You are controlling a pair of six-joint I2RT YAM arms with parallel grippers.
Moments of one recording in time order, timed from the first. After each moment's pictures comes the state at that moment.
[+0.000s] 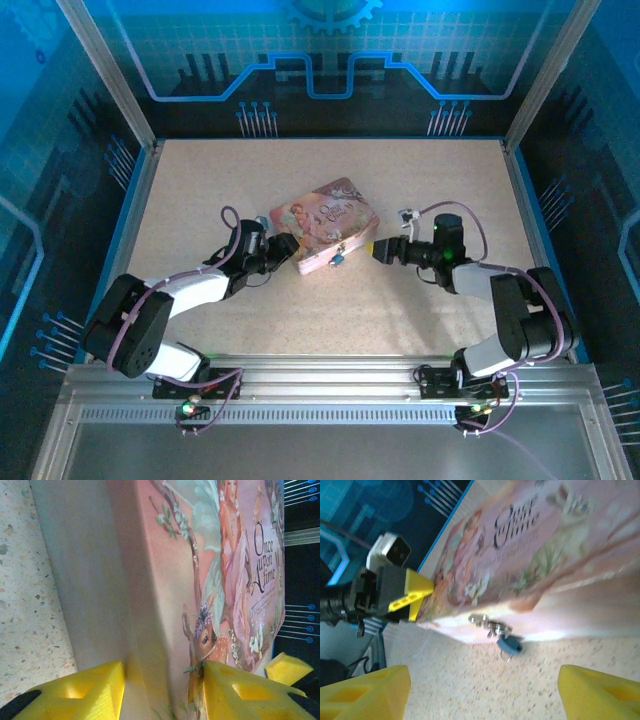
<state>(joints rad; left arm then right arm) -0.40 1.44 0.55 0.25 0.24 -1.08 0.16 1.50 0.49 0.50 -0.90 0.43</state>
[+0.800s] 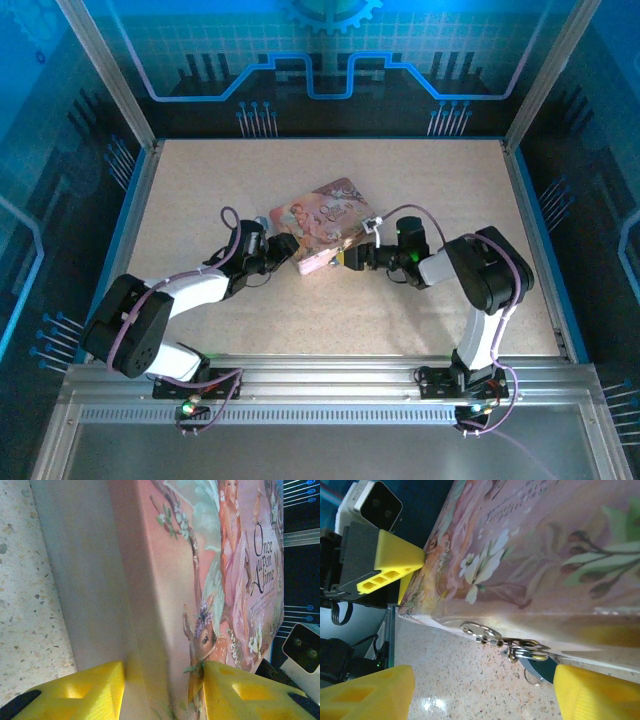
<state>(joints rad) -0.40 1.44 0.55 0.25 0.24 -1.09 0.35 1.86 0.61 0.75 -0.89 0.51</state>
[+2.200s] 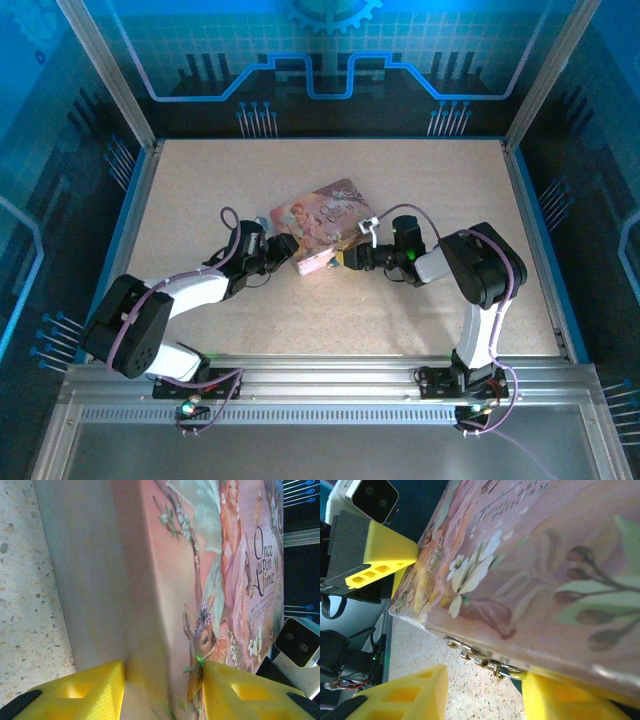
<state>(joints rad) -0.40 1.43 0.55 0.26 0.24 -1.09 0.37 1.90 0.65 0.75 -0.92 0.46</state>
